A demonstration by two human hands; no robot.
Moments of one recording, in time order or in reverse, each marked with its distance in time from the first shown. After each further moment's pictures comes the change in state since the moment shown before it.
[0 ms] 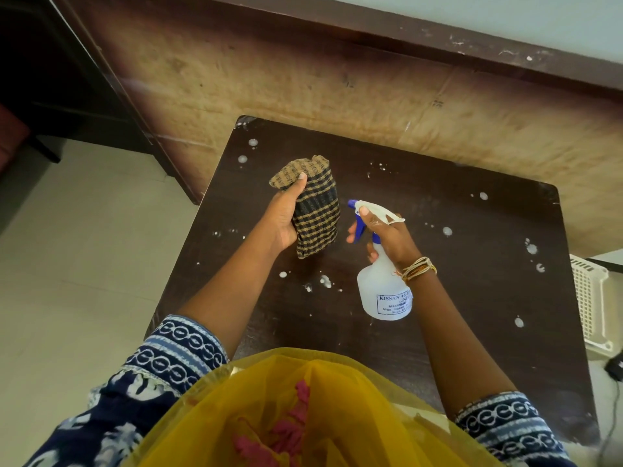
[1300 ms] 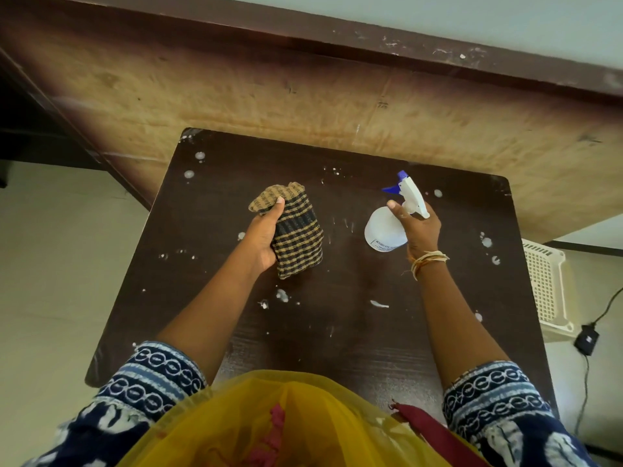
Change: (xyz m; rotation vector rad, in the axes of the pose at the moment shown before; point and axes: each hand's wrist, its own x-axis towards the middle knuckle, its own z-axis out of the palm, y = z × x) left_hand 0.029 -0.046 0.042 0.102 0.088 -0.097; right_hand 0.030 0.043 -0.130 0.163 0.654 0.009
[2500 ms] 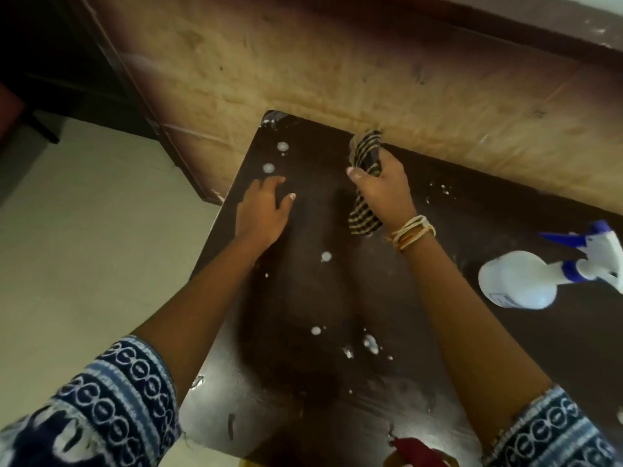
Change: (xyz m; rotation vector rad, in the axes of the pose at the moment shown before) left_hand 0.103 0.086 -0.167 1.187 0.428 0.693; right_hand -0.014 -0.035 0.277 -0.385 -0.511 -0.263
